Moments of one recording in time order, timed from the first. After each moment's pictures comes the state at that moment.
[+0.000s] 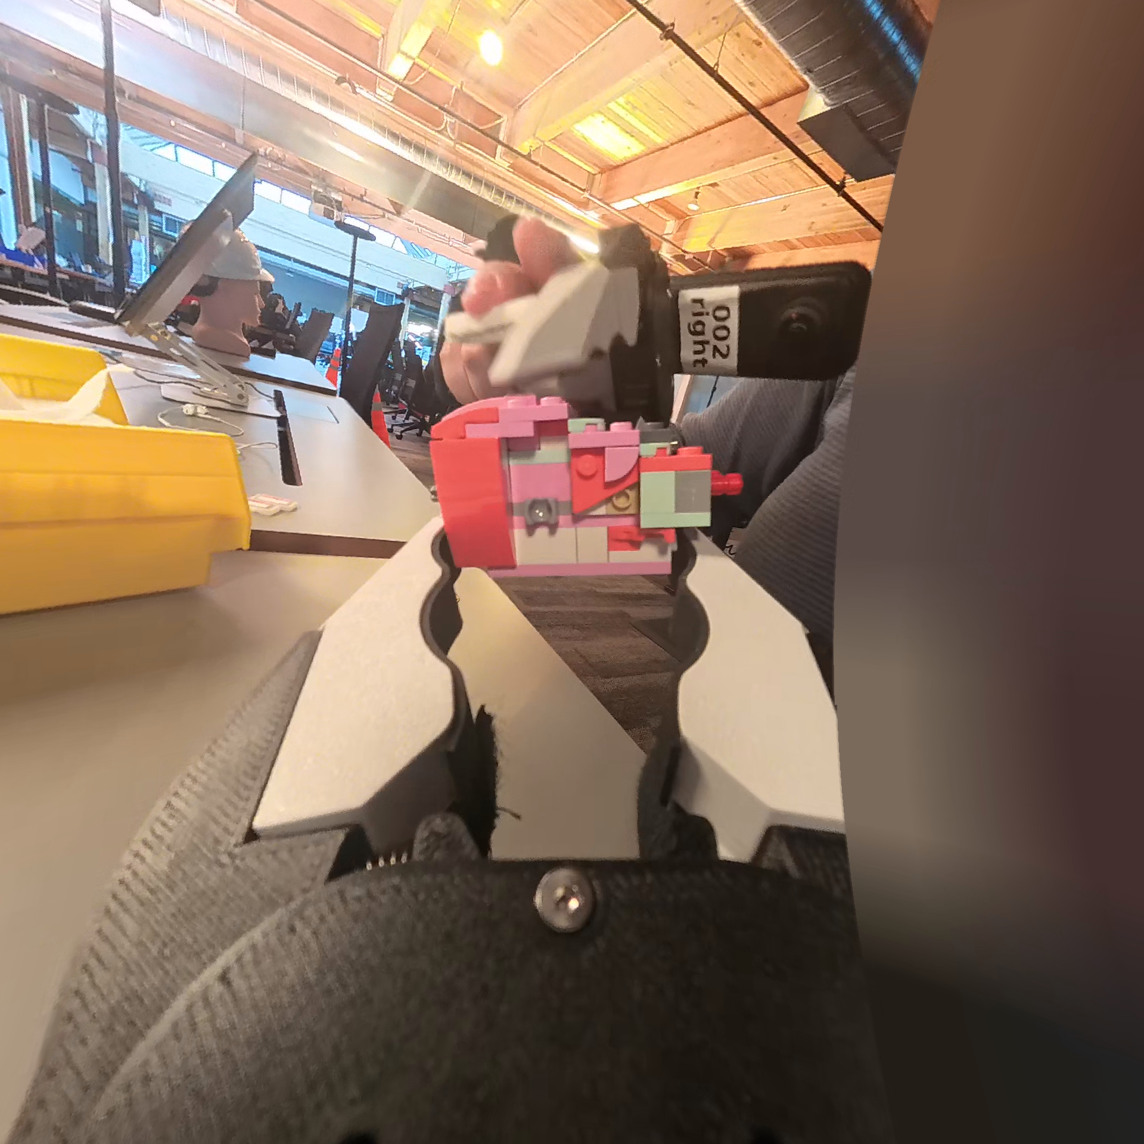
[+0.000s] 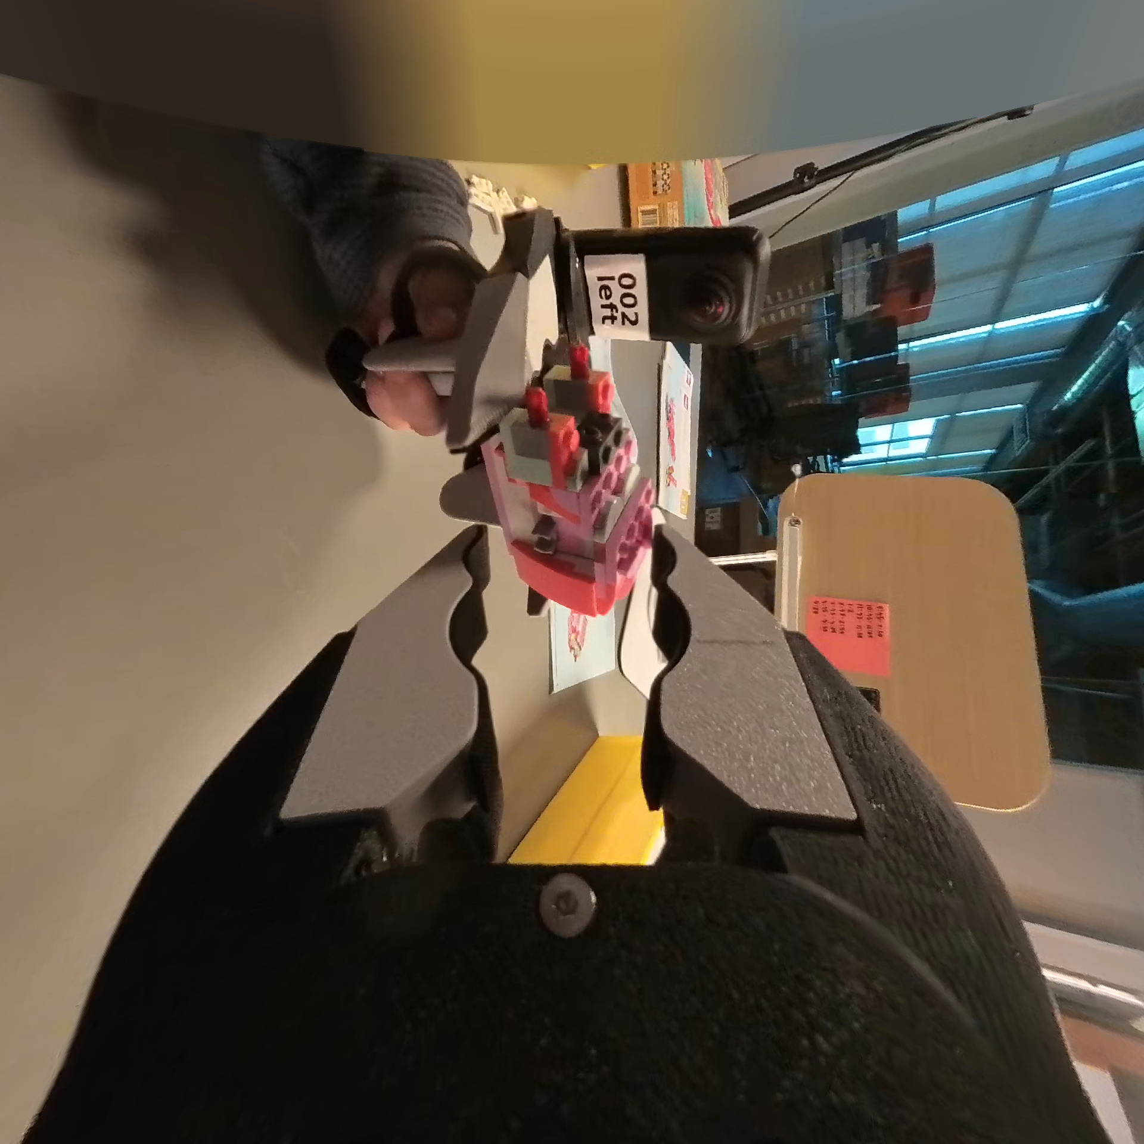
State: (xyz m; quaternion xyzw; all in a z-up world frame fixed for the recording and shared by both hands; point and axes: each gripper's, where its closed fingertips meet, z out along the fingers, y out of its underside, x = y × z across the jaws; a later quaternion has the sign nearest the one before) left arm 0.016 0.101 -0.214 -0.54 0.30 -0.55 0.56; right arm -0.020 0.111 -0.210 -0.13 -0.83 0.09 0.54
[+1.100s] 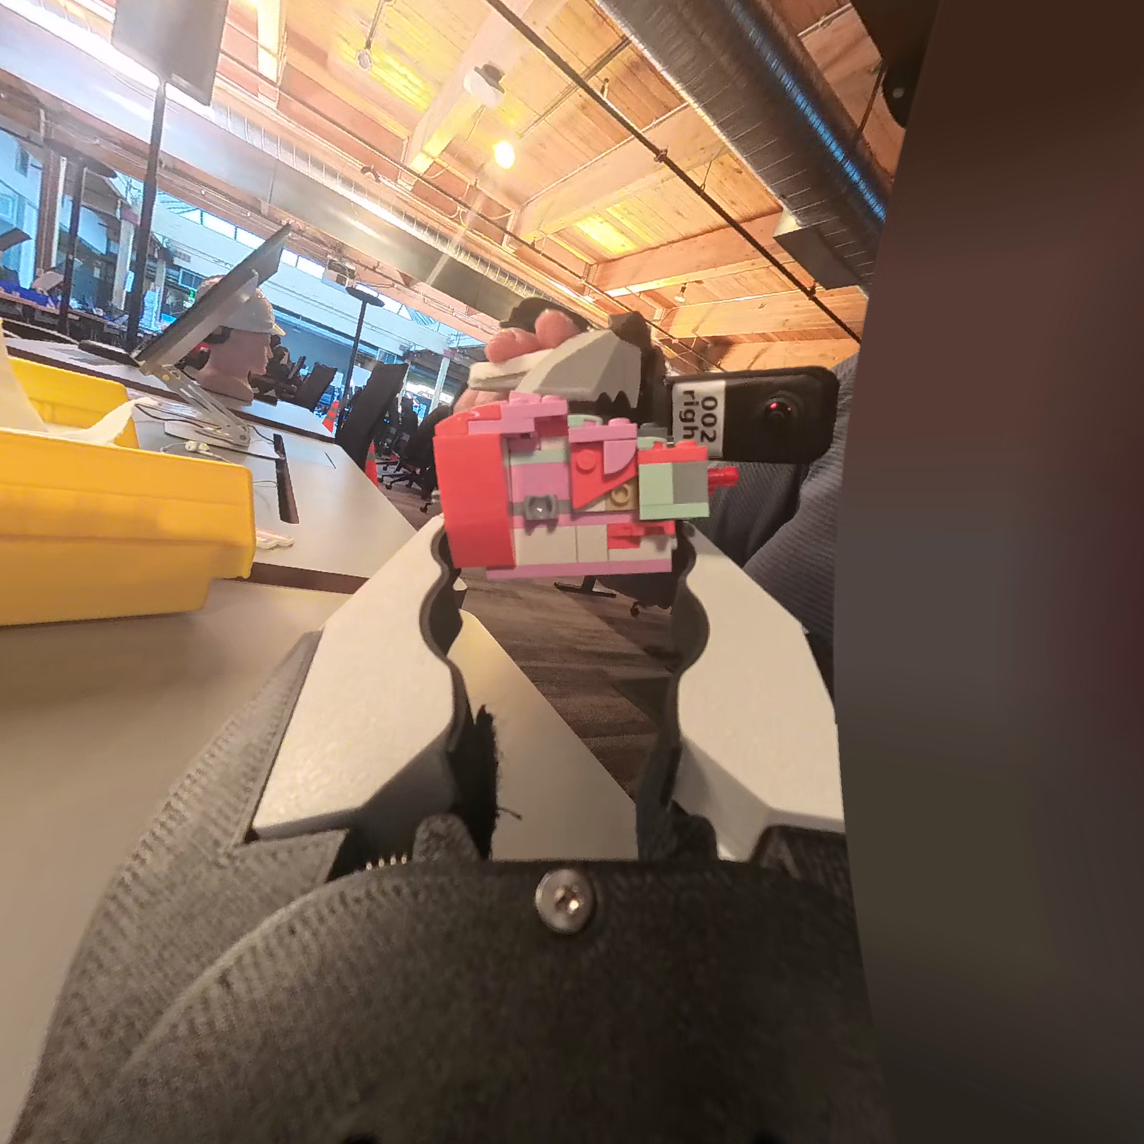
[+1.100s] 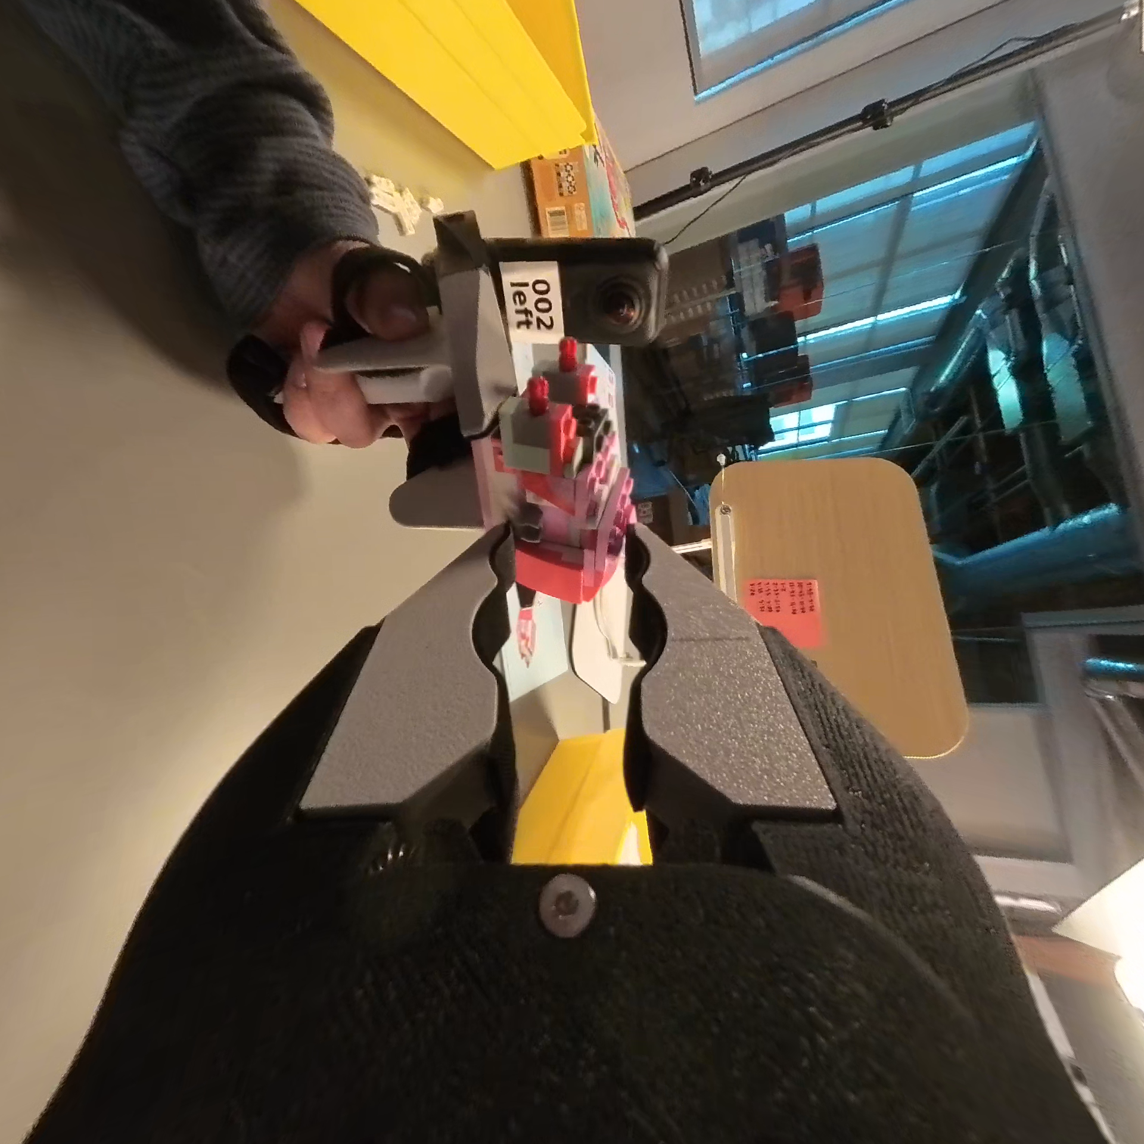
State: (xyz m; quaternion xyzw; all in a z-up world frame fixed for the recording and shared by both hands) left arm 0.003 0.106 -0.201 -0.51 0.25 -0.58 0.58; right arm -0.030 0.115 -0.192 -0.14 -0.78 0.09 0.60
